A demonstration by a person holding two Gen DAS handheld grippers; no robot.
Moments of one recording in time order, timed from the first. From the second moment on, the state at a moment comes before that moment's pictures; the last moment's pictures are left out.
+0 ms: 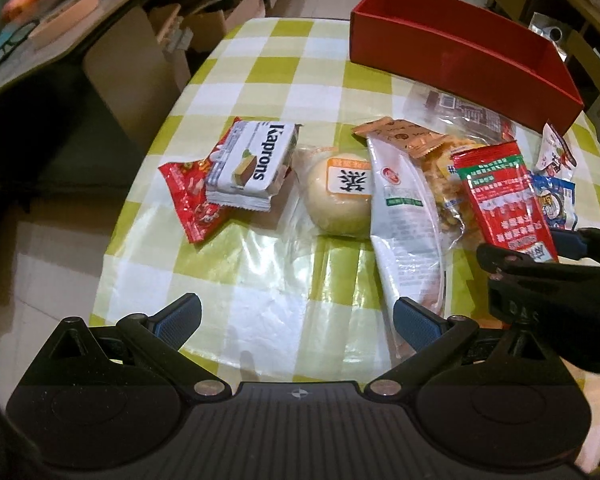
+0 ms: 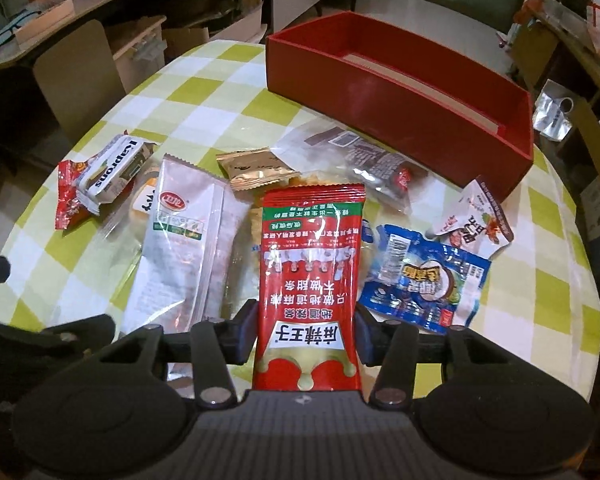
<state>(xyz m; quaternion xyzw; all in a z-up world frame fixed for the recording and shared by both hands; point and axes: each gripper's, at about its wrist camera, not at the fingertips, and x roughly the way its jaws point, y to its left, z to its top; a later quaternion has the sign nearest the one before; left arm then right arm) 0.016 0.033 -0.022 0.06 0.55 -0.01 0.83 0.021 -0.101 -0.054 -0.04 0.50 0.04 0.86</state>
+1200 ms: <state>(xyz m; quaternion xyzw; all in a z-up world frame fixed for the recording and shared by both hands) 0.047 -0.030 -0.065 0.08 0.59 0.00 0.80 -0.005 -0.151 -0.044 -0.03 0.49 0.02 0.87</state>
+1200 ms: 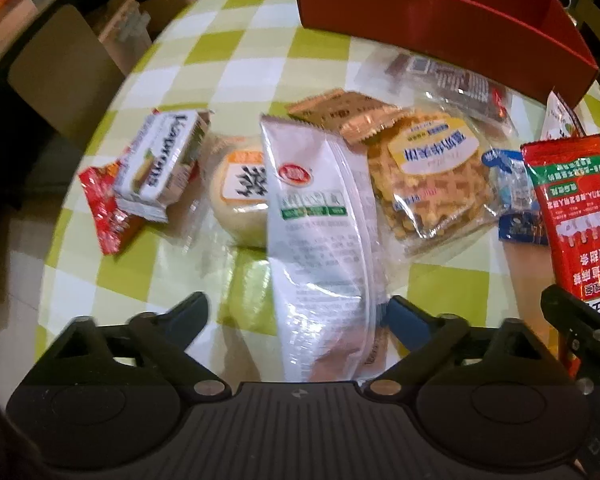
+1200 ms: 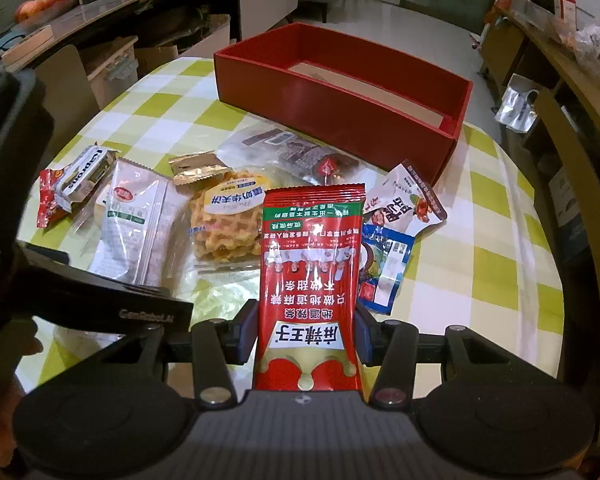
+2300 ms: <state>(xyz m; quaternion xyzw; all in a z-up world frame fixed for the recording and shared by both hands) 0.010 -0.049 -0.029 0.15 0.53 -0.07 0.83 -0.002 -0.149 -0.038 -0.01 0.48 0.03 0.88</state>
